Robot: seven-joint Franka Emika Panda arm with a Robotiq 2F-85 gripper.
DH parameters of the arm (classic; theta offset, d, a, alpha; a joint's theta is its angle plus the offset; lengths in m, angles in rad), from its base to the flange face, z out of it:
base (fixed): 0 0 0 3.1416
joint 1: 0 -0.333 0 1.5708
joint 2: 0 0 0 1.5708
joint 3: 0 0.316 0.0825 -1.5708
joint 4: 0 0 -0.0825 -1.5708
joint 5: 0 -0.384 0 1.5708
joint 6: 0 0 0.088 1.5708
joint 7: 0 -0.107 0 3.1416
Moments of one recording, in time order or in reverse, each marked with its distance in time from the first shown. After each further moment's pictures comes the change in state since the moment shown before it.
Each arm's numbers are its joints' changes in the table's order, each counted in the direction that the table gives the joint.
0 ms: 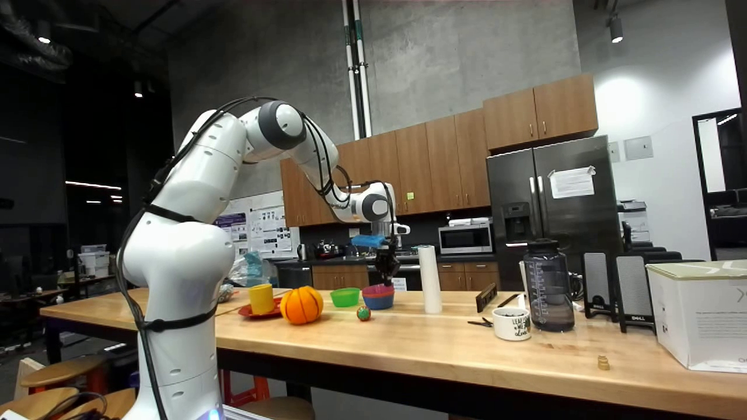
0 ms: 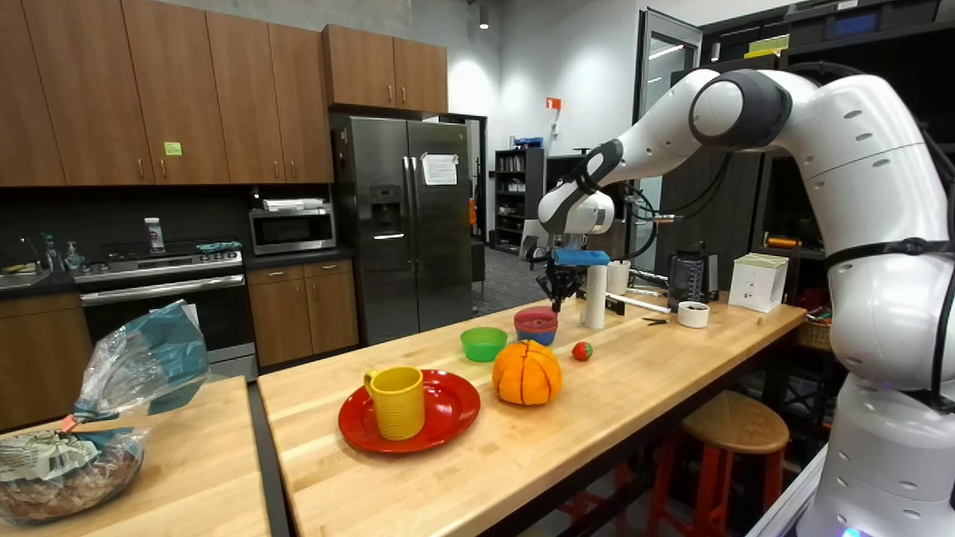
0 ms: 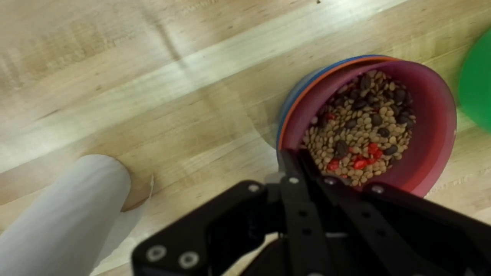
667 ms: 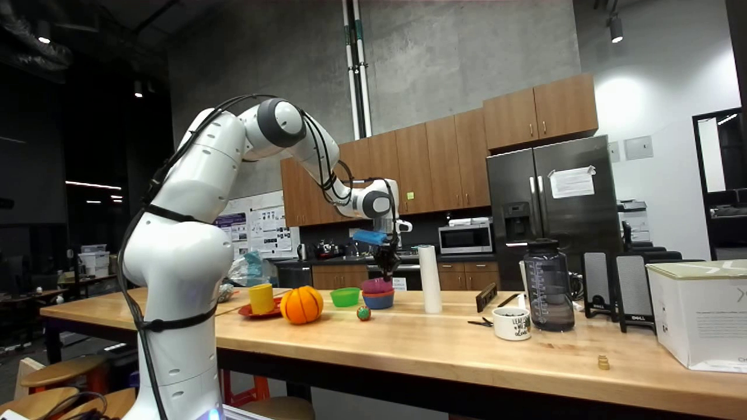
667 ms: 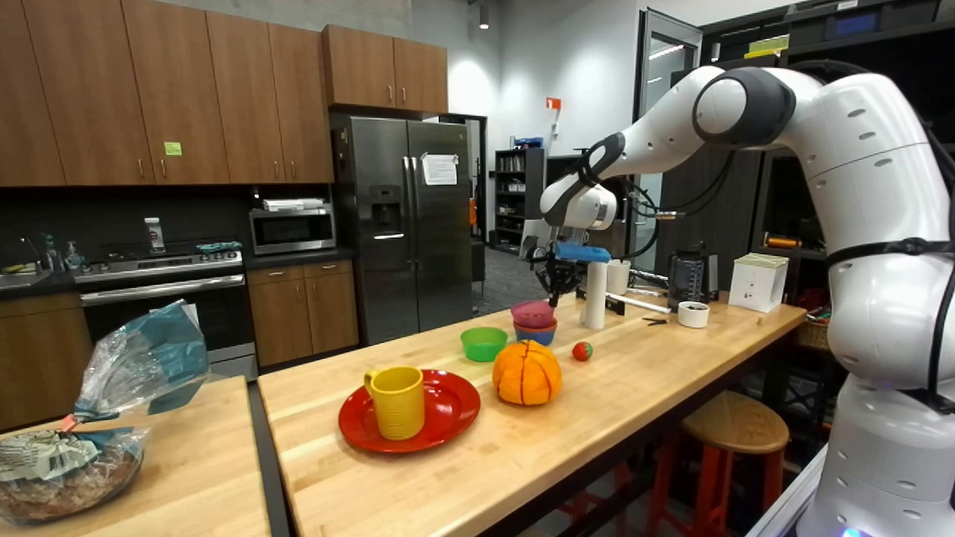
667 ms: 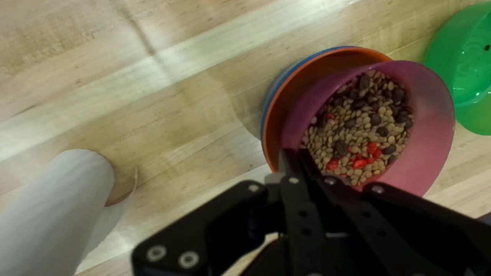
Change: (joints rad) arm 0.024 -0.014 0.011 -0.008 -0.098 0.006 0.070
